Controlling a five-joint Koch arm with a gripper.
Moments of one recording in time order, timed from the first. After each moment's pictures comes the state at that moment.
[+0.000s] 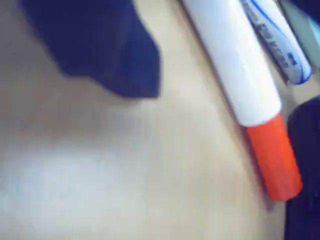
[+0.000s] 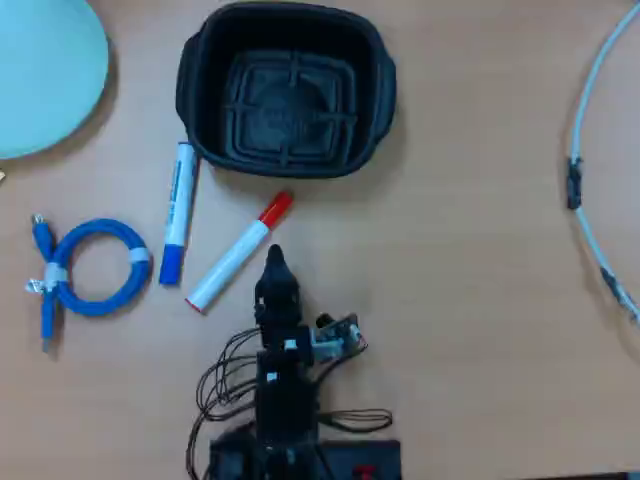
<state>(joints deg) 83.7 121.4 179.8 -13.5 1.9</state>
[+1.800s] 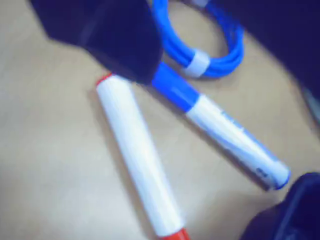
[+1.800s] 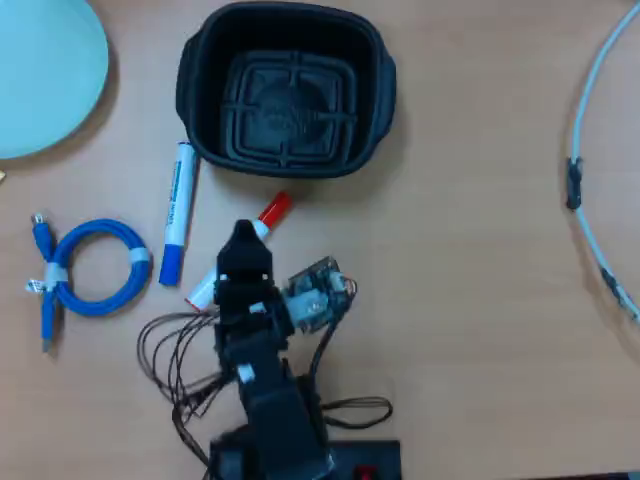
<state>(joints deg) 69.7 125.7 90.5 89.7 19.1</state>
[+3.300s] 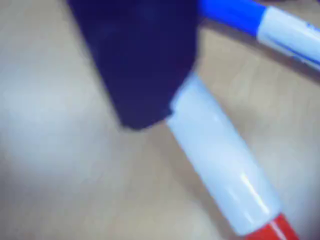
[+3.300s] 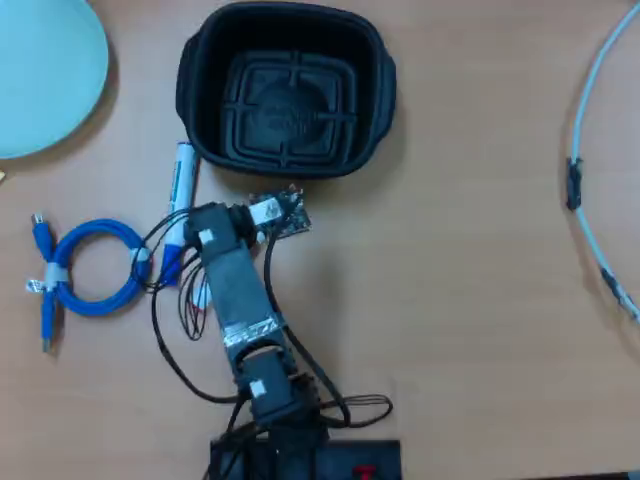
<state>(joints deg) 68.7 86.6 93.4 80.7 -29.5</state>
